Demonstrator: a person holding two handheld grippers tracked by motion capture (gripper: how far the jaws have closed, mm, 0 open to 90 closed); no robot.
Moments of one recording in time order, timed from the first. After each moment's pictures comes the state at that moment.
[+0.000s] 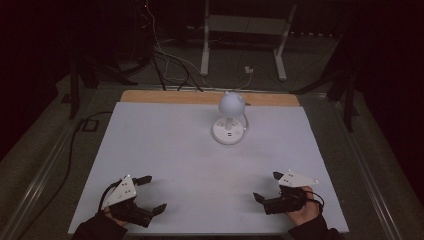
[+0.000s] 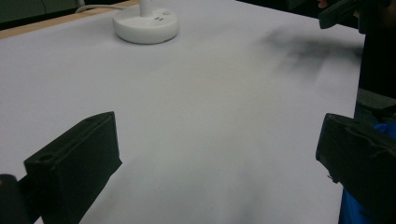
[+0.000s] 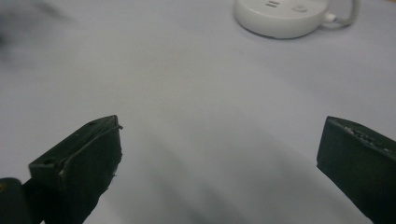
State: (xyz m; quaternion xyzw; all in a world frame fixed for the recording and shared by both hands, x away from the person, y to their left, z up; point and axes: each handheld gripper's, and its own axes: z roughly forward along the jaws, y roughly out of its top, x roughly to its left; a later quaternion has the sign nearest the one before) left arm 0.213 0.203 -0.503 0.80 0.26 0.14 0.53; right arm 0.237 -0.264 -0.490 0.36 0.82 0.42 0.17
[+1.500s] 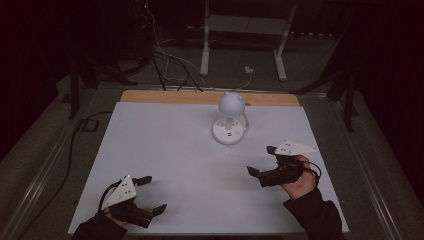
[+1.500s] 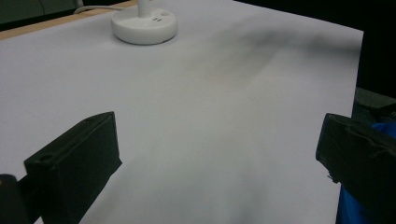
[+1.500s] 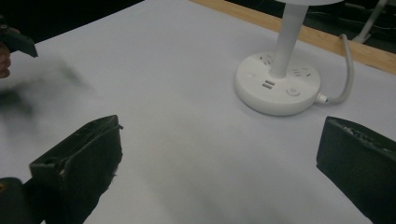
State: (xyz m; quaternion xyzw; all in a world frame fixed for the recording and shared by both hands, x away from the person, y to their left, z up) left arm 0.212 0.203 -0.503 0.80 0.26 0.14 0.53; right arm 0.286 -0.243 -0.424 0.34 0.81 0.45 0.16
